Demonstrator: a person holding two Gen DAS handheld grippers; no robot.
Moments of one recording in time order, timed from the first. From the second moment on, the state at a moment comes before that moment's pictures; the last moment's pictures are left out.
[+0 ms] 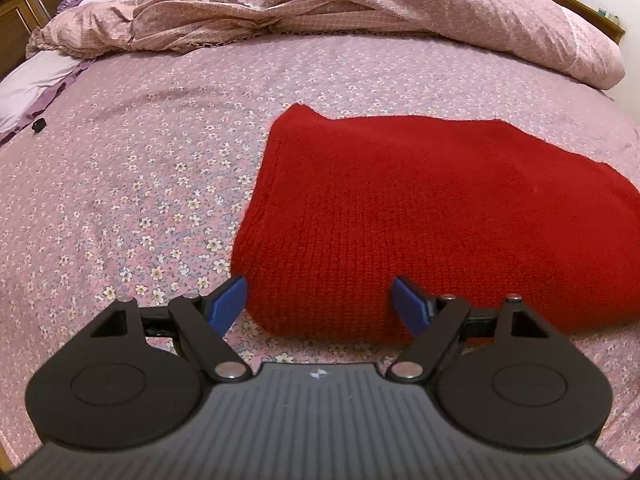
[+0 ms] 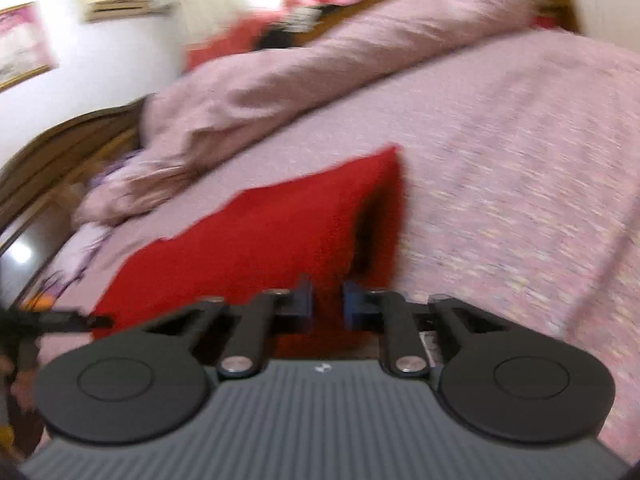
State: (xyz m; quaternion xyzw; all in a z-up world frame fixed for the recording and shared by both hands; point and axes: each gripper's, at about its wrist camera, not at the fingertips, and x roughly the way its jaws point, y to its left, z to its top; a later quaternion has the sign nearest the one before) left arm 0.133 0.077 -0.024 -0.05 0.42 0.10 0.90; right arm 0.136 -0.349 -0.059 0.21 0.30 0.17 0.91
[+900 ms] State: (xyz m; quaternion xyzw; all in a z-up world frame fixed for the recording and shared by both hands) left arm 0.117 0.088 -0.014 -0.04 0.41 0.11 0.90; right arm 0.103 -0.348 -0.061 0.33 0.35 0.07 0.87
